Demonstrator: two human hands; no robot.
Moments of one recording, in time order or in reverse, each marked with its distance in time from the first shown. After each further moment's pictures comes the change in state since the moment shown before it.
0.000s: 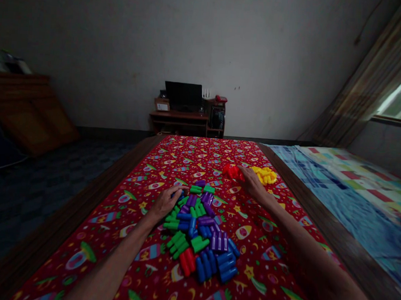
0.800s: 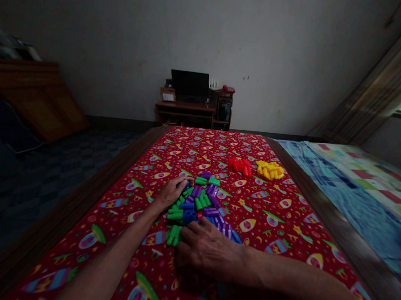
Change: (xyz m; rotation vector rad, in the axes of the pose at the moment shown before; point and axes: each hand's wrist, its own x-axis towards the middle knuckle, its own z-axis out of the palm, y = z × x) left_hand 0.000 -0.001 0.002 0.013 -0.005 -0.013; right_hand -0.060 -0.217 -0.002 -0.061 -0.408 -0.703
